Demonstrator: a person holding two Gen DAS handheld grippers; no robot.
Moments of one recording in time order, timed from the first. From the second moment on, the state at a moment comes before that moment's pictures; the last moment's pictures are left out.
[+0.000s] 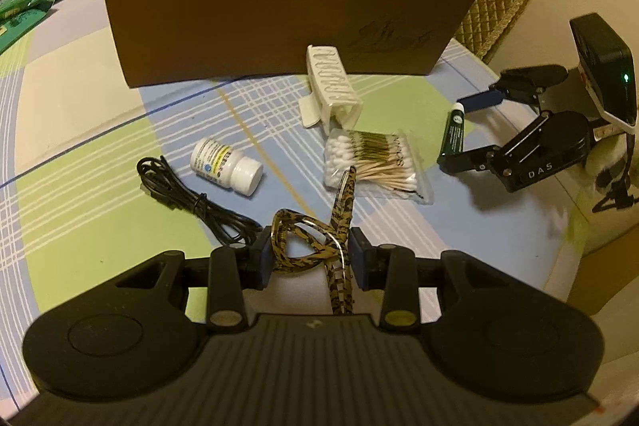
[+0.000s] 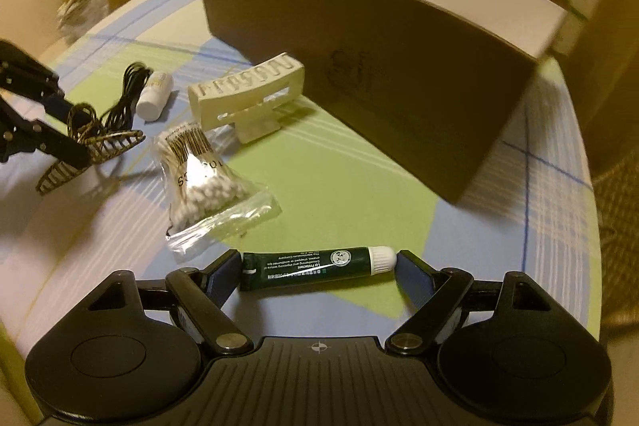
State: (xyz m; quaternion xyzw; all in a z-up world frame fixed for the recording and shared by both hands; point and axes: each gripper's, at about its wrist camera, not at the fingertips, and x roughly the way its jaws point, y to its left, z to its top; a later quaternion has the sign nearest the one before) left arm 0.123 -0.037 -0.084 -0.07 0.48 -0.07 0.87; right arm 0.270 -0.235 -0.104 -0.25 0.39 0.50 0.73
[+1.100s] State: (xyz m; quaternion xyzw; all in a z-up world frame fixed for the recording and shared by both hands) left arm 0.129 -0.002 -0.005 -0.08 0.40 -0.04 0.91; right arm 0.288 -0.210 -0.001 -0.16 0.34 0.51 0.77
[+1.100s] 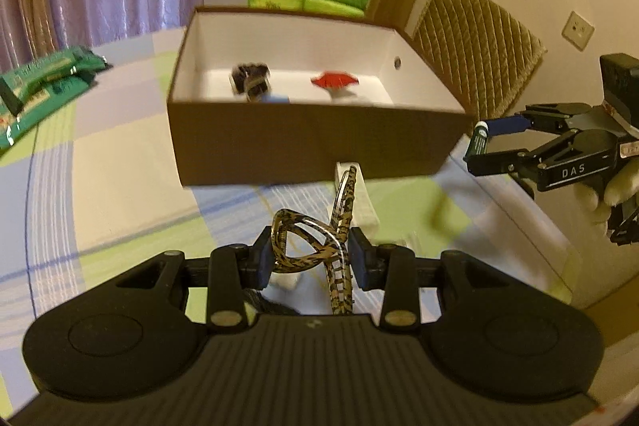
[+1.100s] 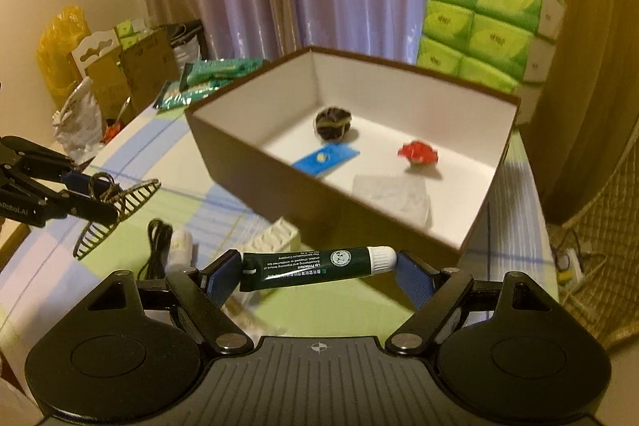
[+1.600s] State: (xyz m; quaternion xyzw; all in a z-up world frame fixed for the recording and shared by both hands) left arm 0.217 0.030 0.042 -0.07 0.35 -0.03 0.93; right arm 0.353 -0.150 0.020 -0.17 0.31 0.52 0.78
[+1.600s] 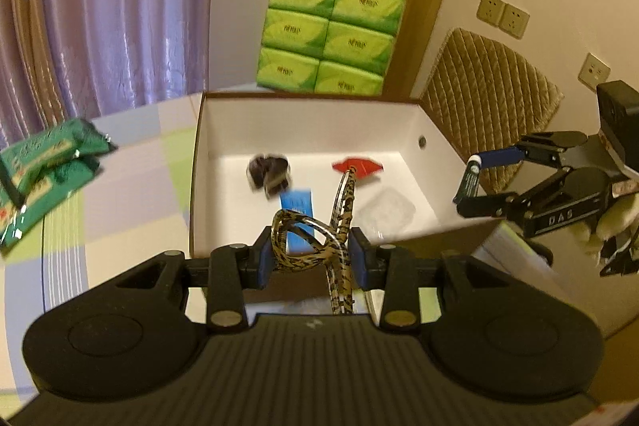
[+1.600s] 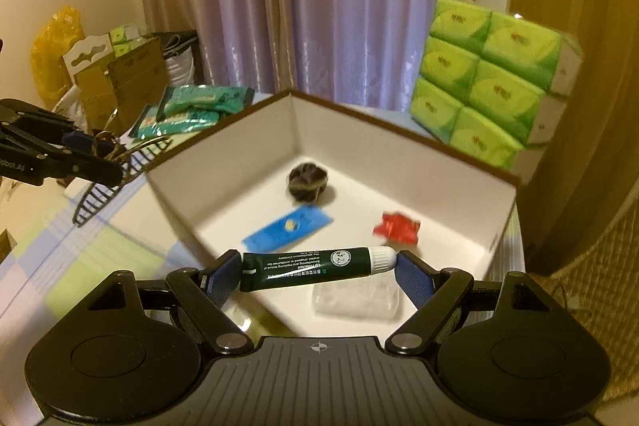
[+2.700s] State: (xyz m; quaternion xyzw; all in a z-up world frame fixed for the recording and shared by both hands) left arm 0.379 0.047 -0.035 -0.01 0.51 0.04 0.86; right arm 0.422 -0.048 -0.035 -0.25 0.37 0.54 0.71
